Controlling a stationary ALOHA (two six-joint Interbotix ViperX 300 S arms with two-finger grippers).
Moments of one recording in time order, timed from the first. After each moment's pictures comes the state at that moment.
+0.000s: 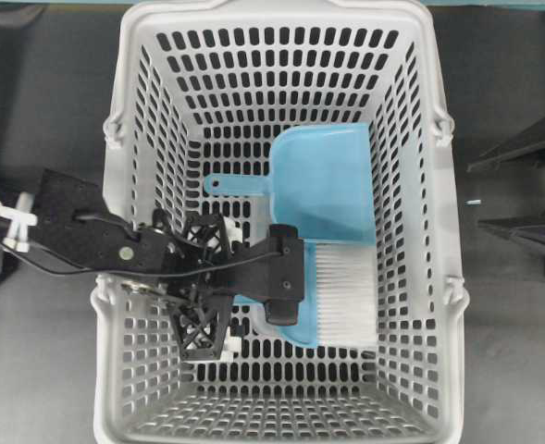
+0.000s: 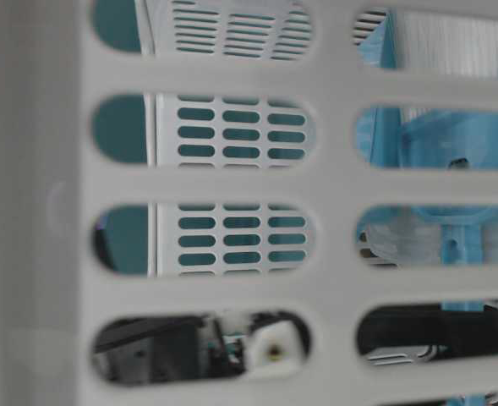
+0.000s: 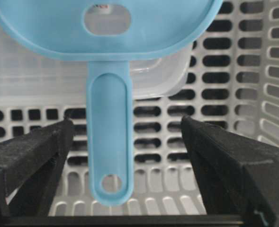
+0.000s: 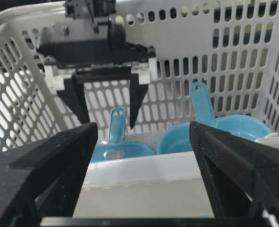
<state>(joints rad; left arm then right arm) -0.20 0.10 0.32 0.04 0.75 -0.24 0.03 -1.00 1.10 0.03 0.10 0.11</state>
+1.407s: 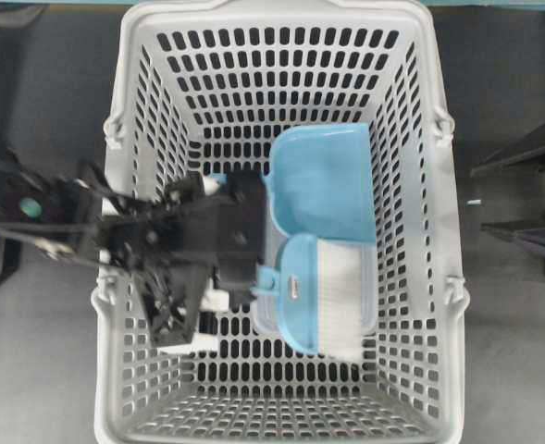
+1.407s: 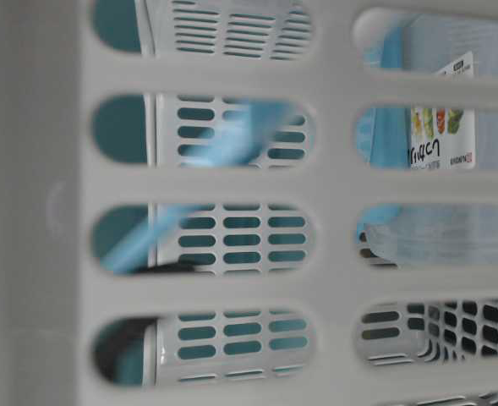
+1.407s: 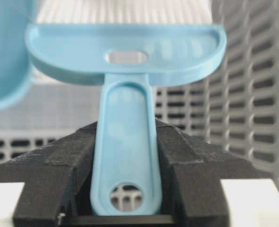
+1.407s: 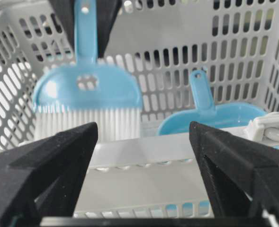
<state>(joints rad) -0.18 -0.15 0.25 0.04 0.74 -0.23 0.03 -1.03 1.14 0.03 0.10 0.11</state>
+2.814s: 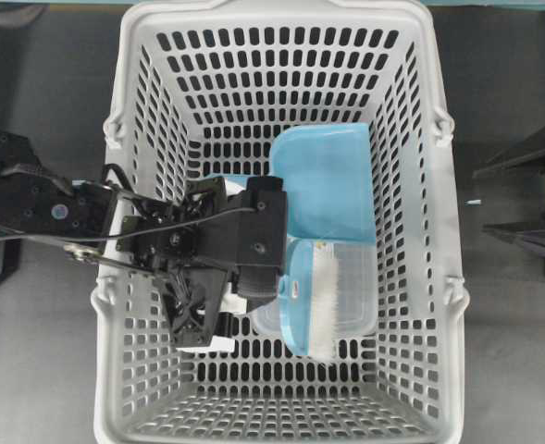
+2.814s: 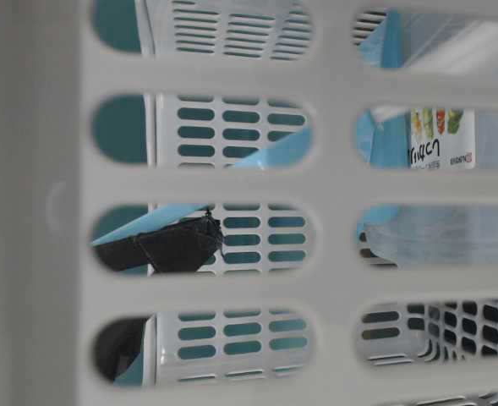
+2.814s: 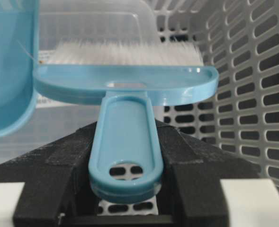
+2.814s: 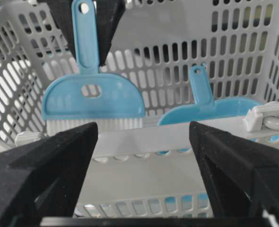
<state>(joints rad) -0.18 -0.08 0.25 0.04 0.68 -0.17 0.03 -1.04 1.16 0.03 0.10 0.11</state>
